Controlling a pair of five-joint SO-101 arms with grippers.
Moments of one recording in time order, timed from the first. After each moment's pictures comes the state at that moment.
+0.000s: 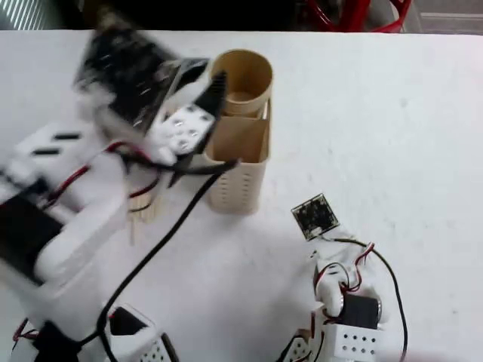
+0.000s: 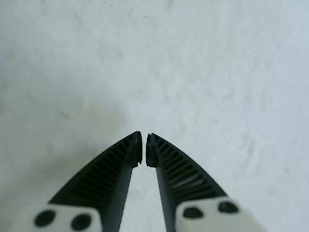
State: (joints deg) left arm 27.5 -21.2 -38.8 86.4 -11.0; right arm 3.9 -102.5 96.4 65.7 39.1
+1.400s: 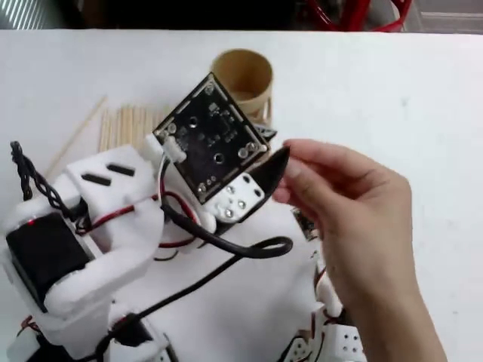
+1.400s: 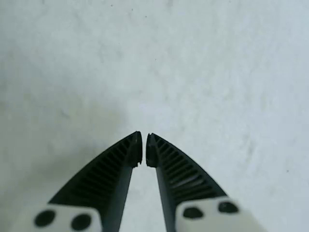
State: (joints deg) left arm 44.0 -21.2 -41.4 96.6 -10.9; right arm 3.9 -102.5 96.4 65.7 39.1
